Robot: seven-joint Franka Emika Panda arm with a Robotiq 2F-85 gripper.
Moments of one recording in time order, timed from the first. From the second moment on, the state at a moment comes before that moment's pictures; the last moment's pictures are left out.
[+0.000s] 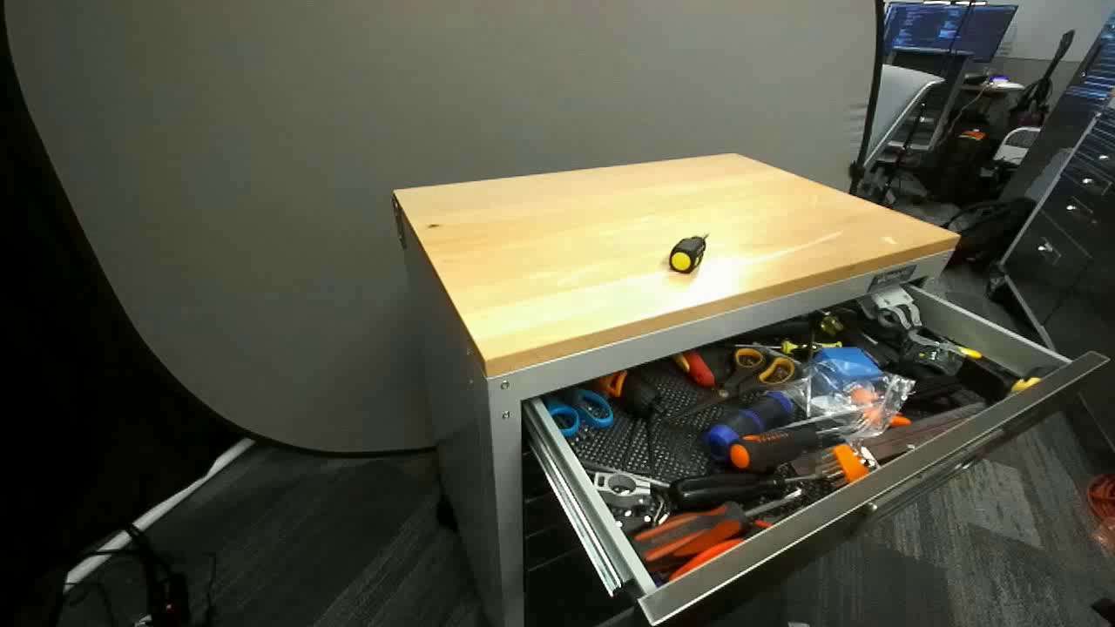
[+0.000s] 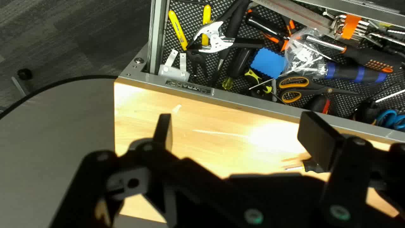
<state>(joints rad) -0.04 -0.53 -0.14 -2.45 -0.18 2.17 -0.31</state>
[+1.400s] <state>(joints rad) -0.09 -0.49 0.11 -2.47 -0.18 2.17 0.06</state>
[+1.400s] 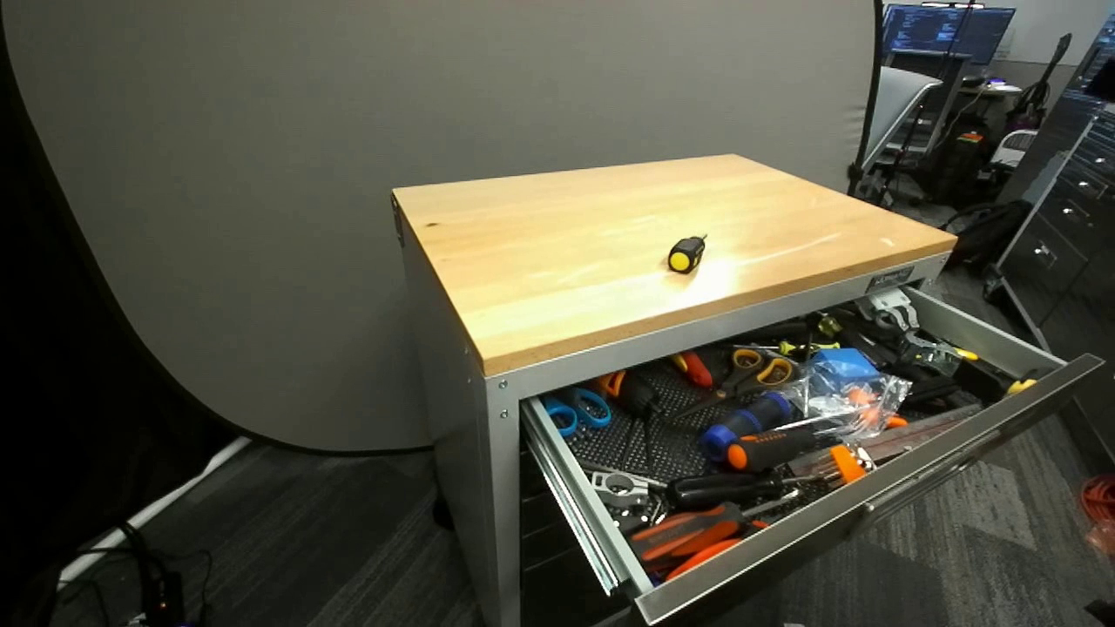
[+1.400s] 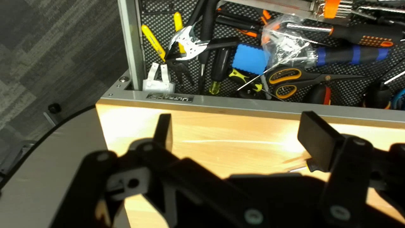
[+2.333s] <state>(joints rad) 0.02 -0.28 0.35 -2.47 -0.13 2.54 0.81</state>
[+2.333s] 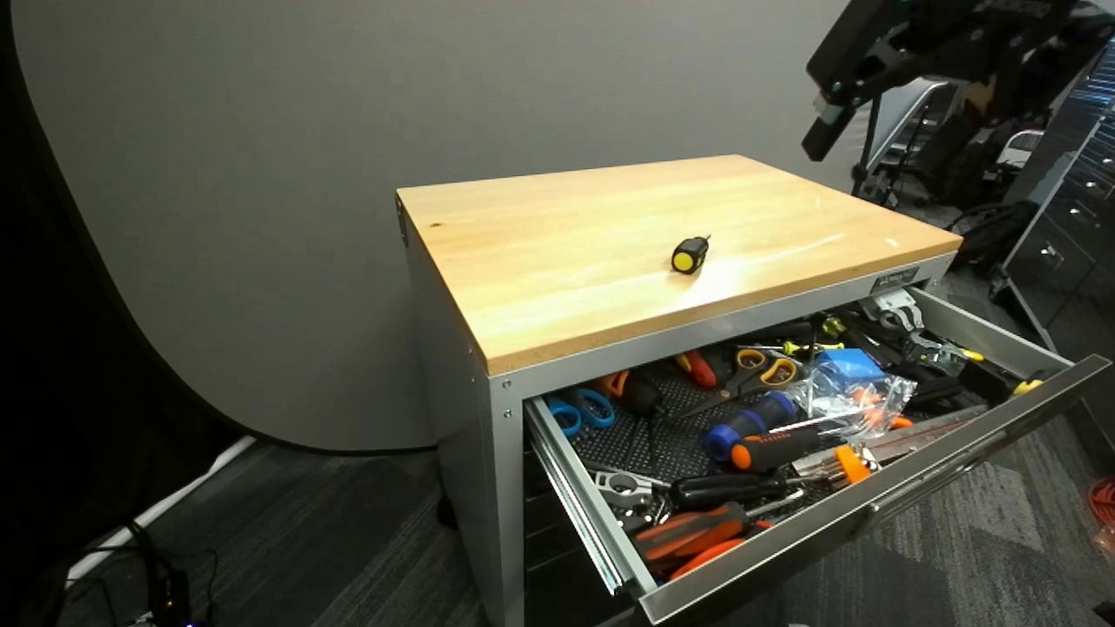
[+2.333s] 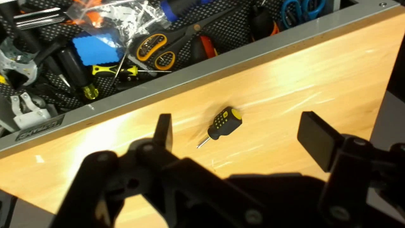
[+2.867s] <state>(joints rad) 0.01 0.00 0.35 -2.33 -0.27 2.71 1.06</state>
